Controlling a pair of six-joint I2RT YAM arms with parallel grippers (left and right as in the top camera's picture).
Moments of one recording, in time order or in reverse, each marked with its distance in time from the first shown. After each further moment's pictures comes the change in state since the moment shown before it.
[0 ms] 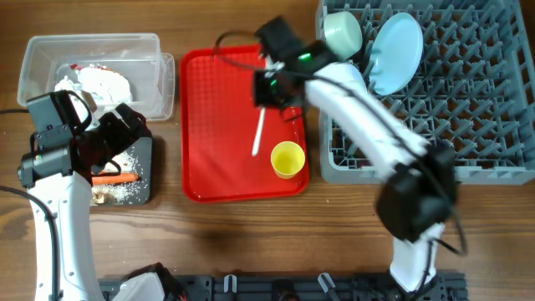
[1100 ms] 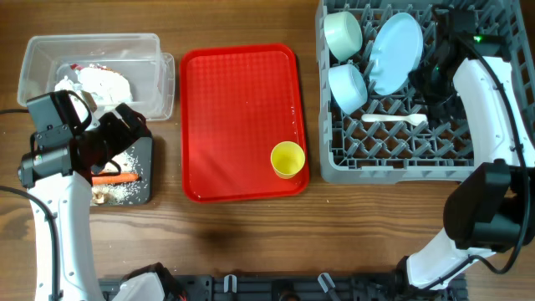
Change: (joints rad) left arm 0.000 0.000 0.000 0.000 0.000 0.000; right arm -0.634 -0.150 -0.235 -0.172 0.393 0.584
